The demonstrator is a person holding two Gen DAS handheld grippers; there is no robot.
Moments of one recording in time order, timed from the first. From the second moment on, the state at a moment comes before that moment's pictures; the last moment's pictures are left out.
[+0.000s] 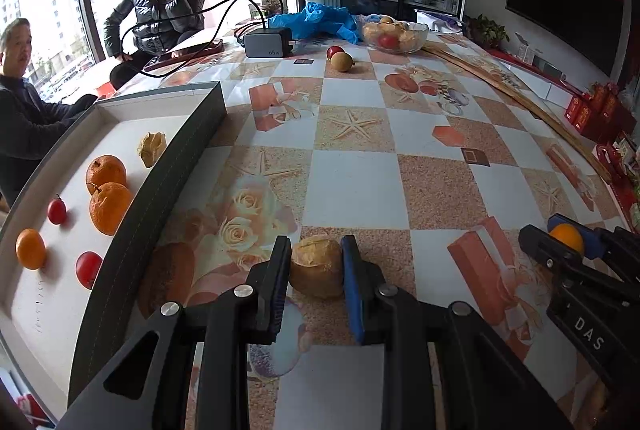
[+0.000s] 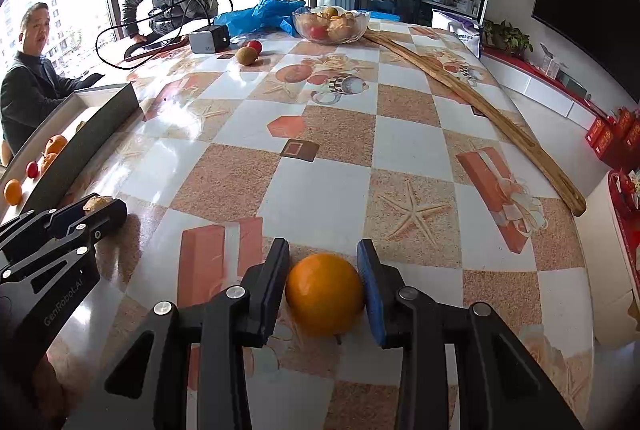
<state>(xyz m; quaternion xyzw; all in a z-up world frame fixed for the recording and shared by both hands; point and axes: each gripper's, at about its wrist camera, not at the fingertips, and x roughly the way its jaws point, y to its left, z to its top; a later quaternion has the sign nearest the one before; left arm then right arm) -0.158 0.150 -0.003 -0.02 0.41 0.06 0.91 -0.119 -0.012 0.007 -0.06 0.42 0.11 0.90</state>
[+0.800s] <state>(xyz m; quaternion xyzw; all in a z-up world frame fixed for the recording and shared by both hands) -0.157 0.150 -0.004 -0.02 0.41 0.06 0.91 -0.118 -0.009 0.006 -0.06 0.42 0.12 0.90</state>
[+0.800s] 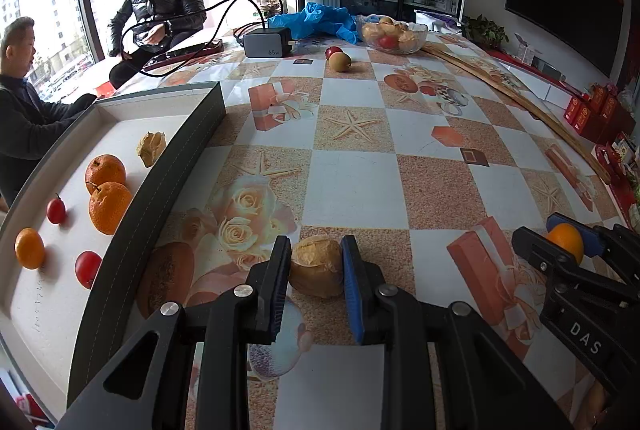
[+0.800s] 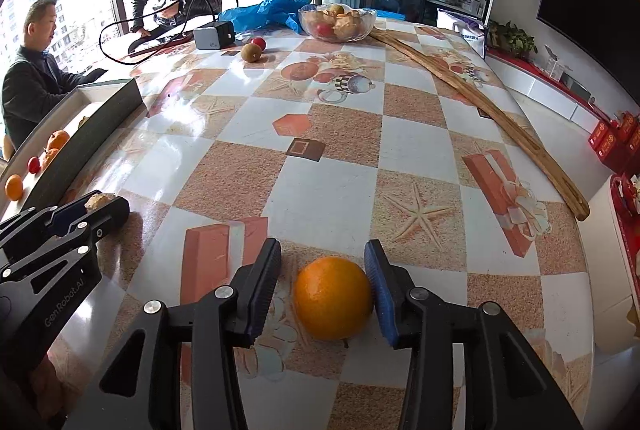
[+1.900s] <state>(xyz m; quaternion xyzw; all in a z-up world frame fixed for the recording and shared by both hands) -0.168 0.171 -0.001 -0.10 0.40 0.01 0.91 -0.139 -0.019 0.006 -0.04 0.42 0.12 0.90</state>
